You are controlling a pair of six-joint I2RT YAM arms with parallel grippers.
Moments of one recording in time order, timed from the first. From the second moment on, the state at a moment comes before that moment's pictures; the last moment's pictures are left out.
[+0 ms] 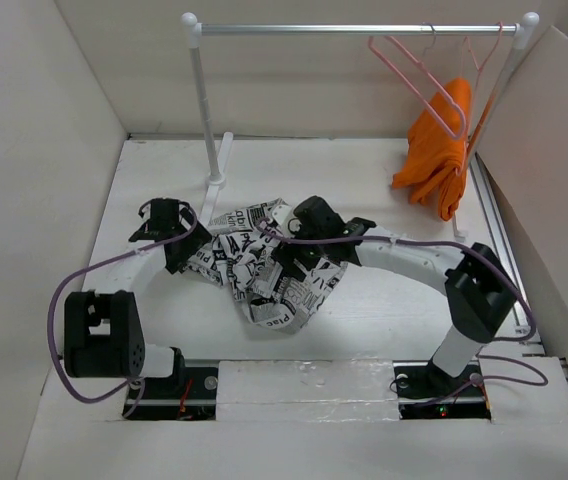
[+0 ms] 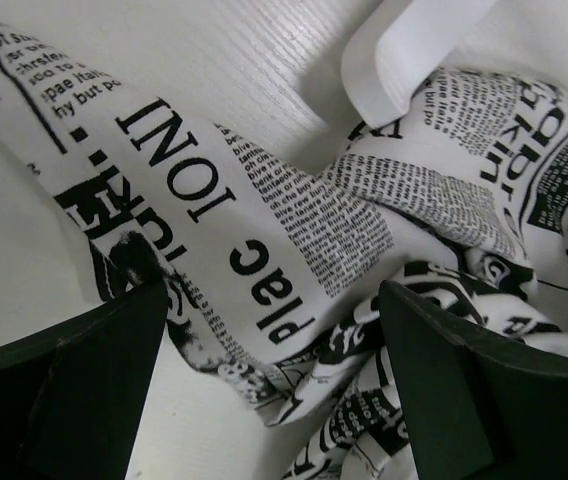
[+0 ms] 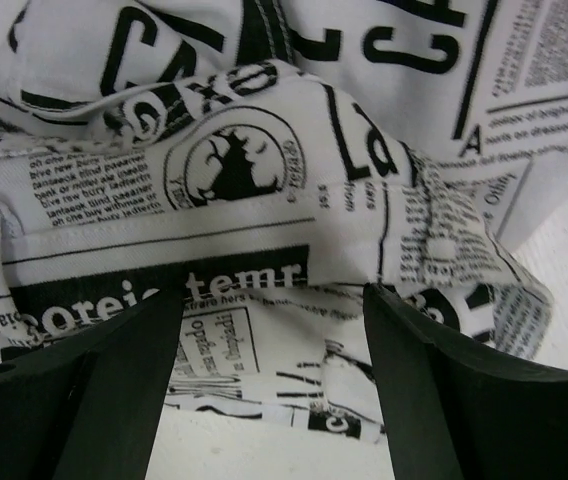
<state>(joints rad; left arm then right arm) -0.03 1.34 0.78 -0.40 -0.04 -0.76 0.83 1.68 1.22 -0.38 -0.17 -0.16</state>
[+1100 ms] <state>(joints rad) -0.03 1.21 0.83 -0.39 -0.11 -0.80 1.02 1.40 1.27 -0.46 0.03 -0.15</state>
